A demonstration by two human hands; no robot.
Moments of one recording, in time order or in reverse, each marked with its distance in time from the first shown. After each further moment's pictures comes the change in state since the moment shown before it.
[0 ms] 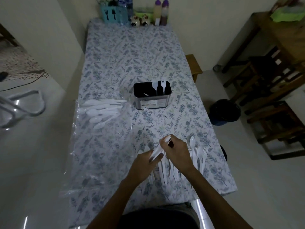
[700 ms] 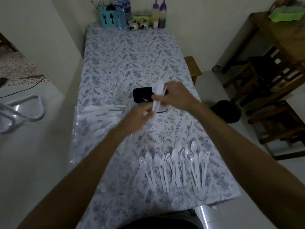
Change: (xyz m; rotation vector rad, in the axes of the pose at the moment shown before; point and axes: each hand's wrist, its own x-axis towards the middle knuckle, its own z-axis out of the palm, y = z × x) left_hand 0.111 0.096 -0.131 0.151 -0.017 0.424; right_hand 0.150 -0.131 -0.068 -0.361 -0.220 -0.337
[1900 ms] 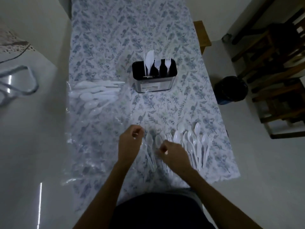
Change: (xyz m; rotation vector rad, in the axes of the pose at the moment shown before) left_hand -0.114 -0.050 0.101 -0.141 0.408 -0.490; right_hand -0.165 0.075 0.190 -0.117 -0.184 0.440
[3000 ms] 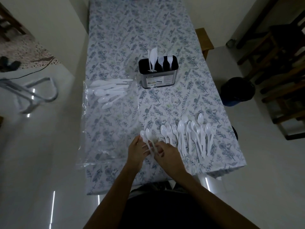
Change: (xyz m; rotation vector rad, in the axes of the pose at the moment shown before) left_hand -0.080 -0.031 0.011 -0.726 -0.062 -0.684; right_hand -0.053 -0.001 0.069 0.206 0.218 -0.211
